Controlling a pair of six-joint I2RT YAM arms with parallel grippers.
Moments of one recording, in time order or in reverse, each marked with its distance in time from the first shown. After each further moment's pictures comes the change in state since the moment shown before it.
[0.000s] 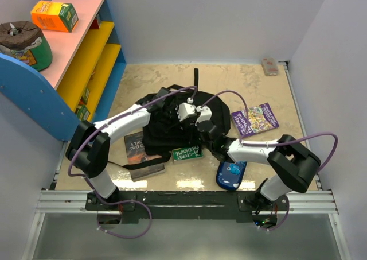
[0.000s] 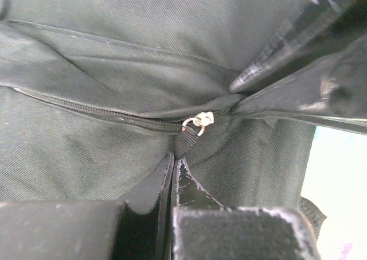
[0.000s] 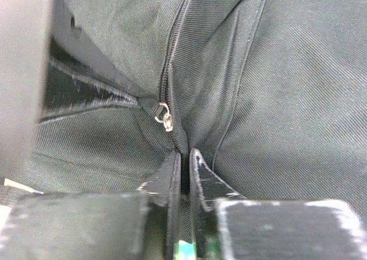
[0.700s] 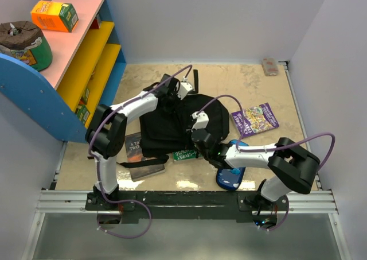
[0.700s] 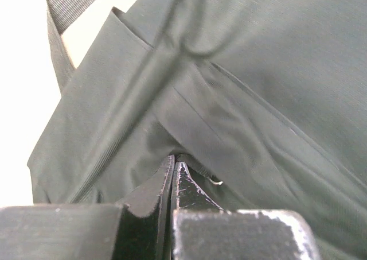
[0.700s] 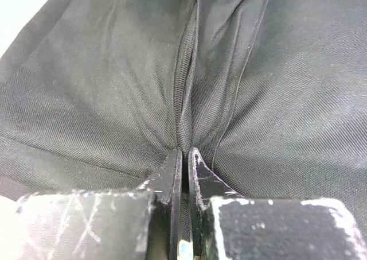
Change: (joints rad) left arm 0.097 0.263 0.237 0.139 -0.275 -0.208; right arm 0.134 -0.009 -0.013 0.004 0.201 0.016
